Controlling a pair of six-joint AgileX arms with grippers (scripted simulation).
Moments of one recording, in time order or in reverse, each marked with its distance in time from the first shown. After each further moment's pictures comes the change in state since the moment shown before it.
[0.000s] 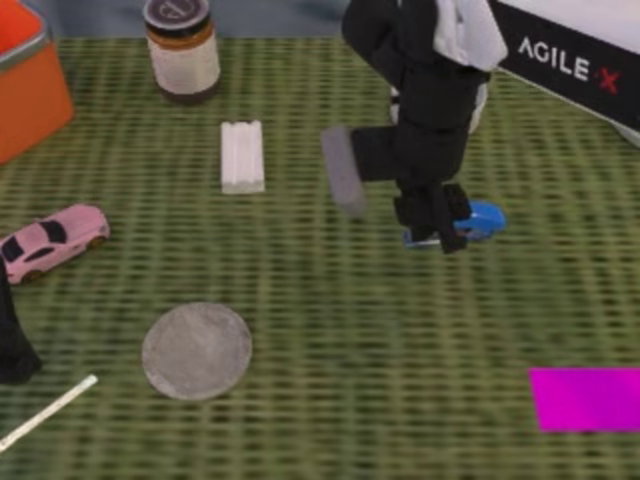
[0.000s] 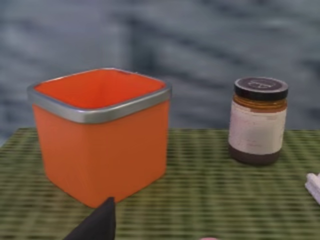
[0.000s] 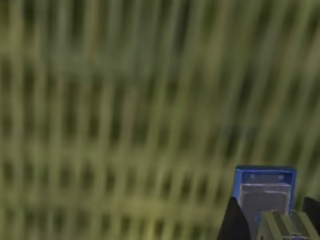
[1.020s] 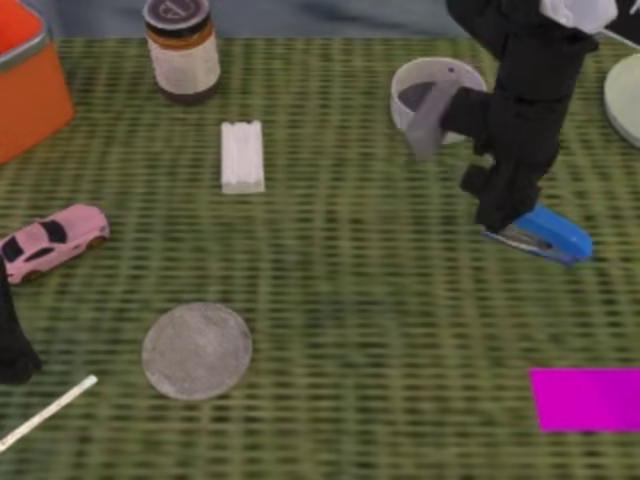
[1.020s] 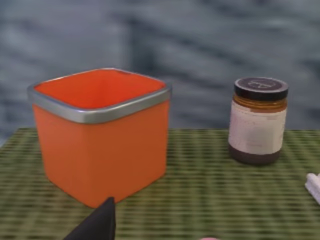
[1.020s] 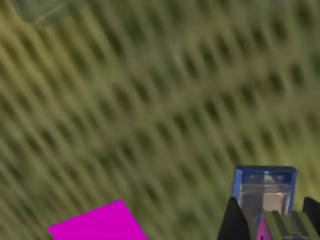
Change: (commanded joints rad) left arm 0.000 0.000 0.000 0.000 0.000 0.000; right arm -0.157 -0.124 -0.125 -0.064 -0.038 0.463
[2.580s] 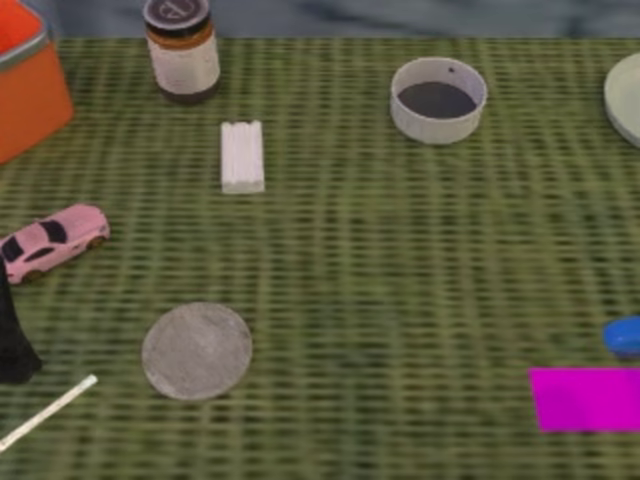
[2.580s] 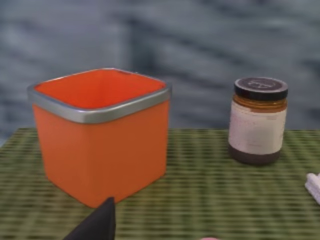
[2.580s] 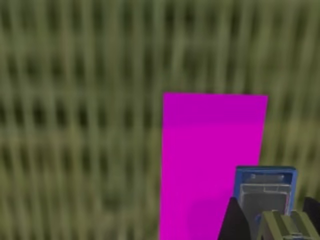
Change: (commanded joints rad) left arm 0.000 0.000 0.000 0.000 0.000 0.000; right arm -0.289 -0.731 -0.871 0.226 0.054 2.341
